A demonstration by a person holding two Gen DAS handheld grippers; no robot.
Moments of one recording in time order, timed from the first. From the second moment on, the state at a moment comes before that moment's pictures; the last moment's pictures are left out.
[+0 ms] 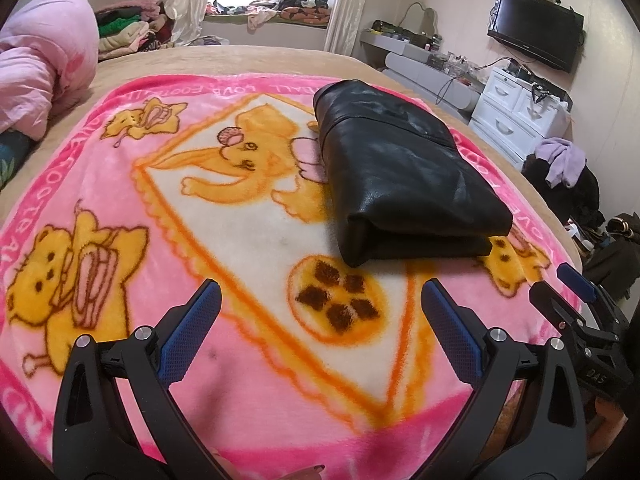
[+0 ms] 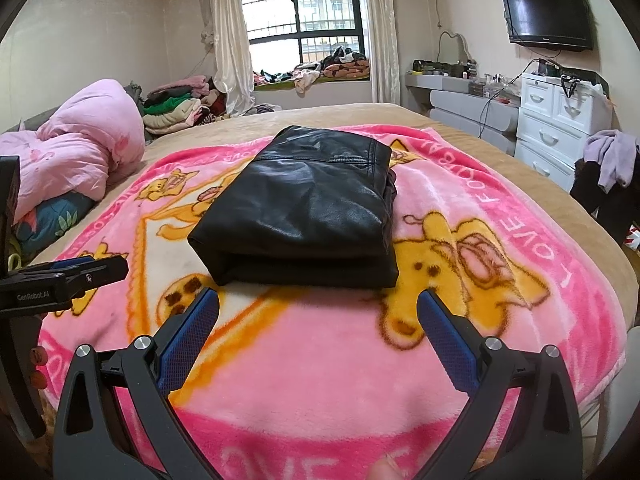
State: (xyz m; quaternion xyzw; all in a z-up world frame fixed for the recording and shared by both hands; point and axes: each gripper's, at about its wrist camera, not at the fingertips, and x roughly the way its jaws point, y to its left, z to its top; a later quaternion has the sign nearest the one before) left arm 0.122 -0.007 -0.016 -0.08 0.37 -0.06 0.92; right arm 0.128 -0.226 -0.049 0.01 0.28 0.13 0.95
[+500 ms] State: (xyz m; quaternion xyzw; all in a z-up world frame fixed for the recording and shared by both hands) left arm 0.123 -0.005 -0.013 -0.07 0.38 -0.06 0.92; right arm 0.130 -0.221 -0.047 0.01 0.28 0.14 0.95
